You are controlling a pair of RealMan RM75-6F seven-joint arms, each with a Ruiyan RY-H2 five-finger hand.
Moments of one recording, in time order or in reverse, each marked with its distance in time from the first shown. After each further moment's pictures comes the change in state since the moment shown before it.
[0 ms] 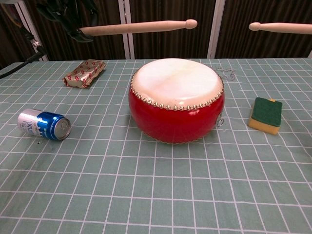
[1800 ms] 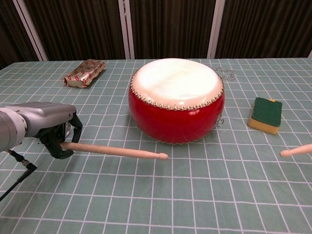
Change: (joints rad) left arm 0.247 -0.450 0.248 0.083 0.132 0.269 0.166; right arm -0.157 -0.020 -0.243 0.236 -0.293 -0.201 -0.036
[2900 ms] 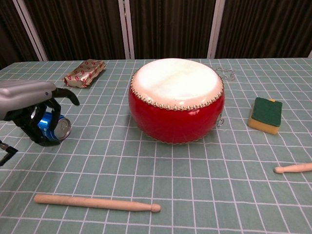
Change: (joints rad) left arm 0.114 0.132 0.080 -0.070 0.319 0.026 -0.144; right arm -0.006 0.008 0.022 -0.037 0.062 0.014 -0.059
